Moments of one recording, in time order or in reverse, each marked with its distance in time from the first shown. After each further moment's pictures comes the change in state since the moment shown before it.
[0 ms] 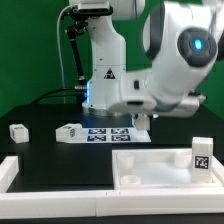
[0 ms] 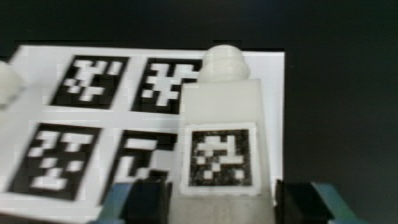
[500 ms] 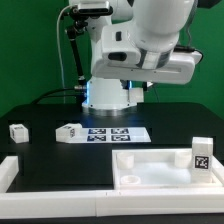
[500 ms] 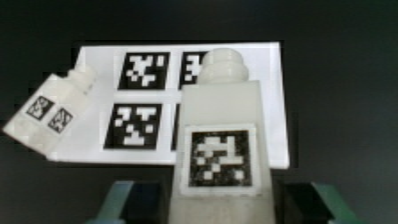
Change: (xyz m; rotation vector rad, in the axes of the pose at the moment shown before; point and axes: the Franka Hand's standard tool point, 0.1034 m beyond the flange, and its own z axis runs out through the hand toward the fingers) arm -0.005 0.020 -0.046 0.040 0.145 0.024
